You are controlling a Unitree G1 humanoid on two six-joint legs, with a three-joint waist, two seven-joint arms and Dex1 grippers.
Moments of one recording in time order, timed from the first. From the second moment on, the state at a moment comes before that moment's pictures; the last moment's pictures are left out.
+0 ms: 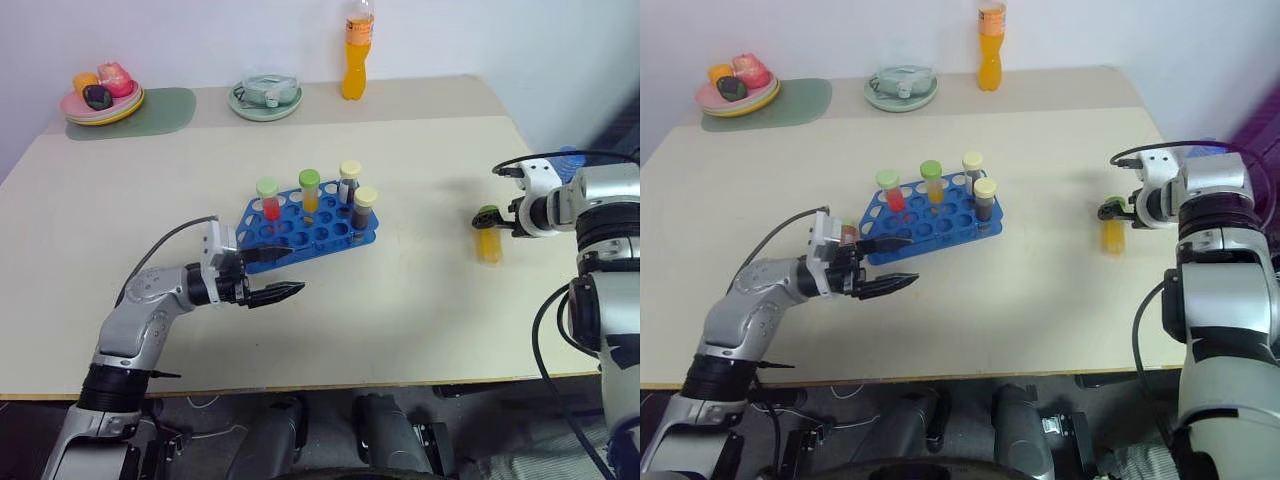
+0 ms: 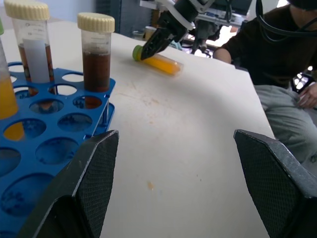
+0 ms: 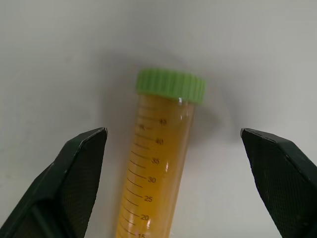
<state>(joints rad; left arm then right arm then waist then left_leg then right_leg) -0.28 0.53 -0.01 -0.05 -0.55 0.30 -1.17 -1.17 -0.73 0.08 1.05 0.10 1.08 0.56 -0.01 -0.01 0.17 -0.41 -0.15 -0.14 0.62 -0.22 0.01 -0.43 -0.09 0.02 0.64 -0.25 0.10</state>
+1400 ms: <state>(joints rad) -0.25 0.58 0.05 -0.02 -0.57 0.29 -1.21 -0.41 -0.26 0.09 -0.15 0.27 0.25 0.75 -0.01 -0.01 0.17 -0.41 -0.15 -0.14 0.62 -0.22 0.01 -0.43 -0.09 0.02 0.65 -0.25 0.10</state>
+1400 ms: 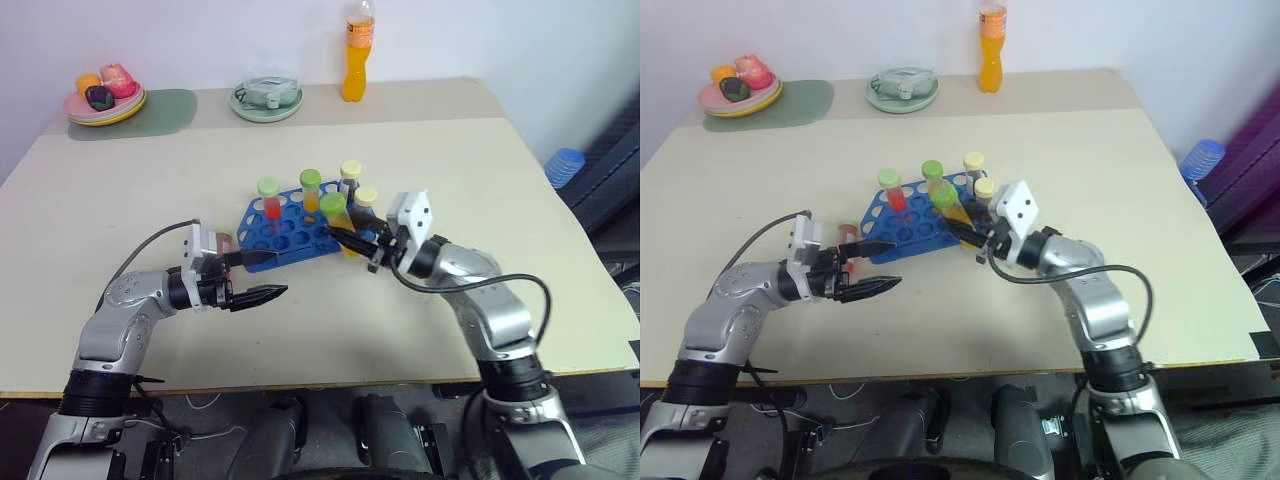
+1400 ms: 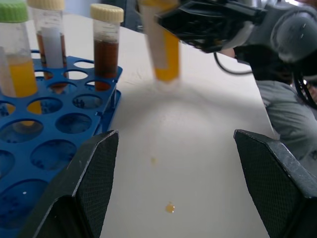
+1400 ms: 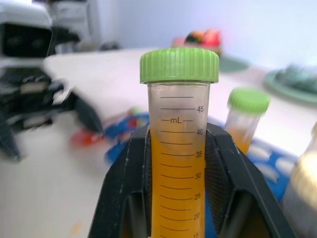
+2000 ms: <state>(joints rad) -0.20 0.59 0.09 -0.09 -0.60 0.34 -1.12 -0.52 0.01 0.13 0.43 0.13 -0.36 0.61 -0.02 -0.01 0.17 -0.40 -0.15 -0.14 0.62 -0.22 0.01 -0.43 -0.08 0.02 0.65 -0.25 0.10</state>
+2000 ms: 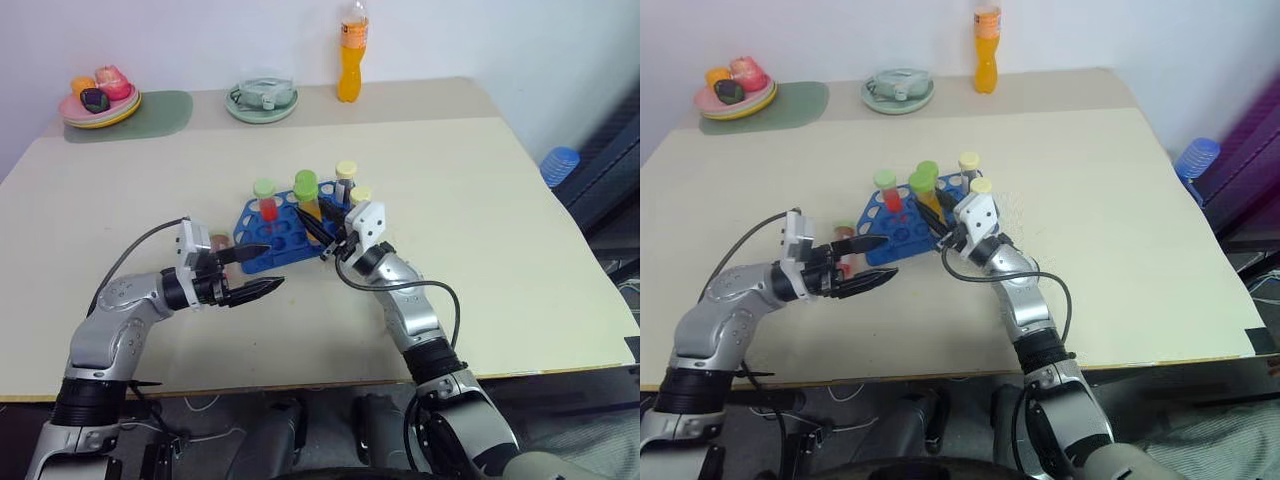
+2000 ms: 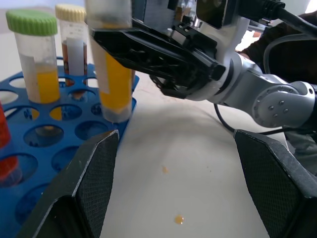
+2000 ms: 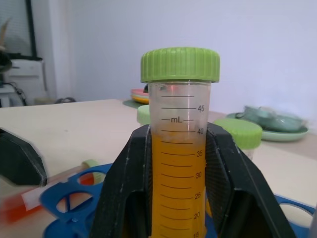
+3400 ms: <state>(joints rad) -0.15 0.59 0.14 0.04 -0.60 0.21 -1.19 -0.54 0.05 0.11 0.60 0.13 -0.55 0.54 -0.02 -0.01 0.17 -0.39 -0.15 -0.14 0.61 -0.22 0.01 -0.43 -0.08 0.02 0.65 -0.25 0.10</state>
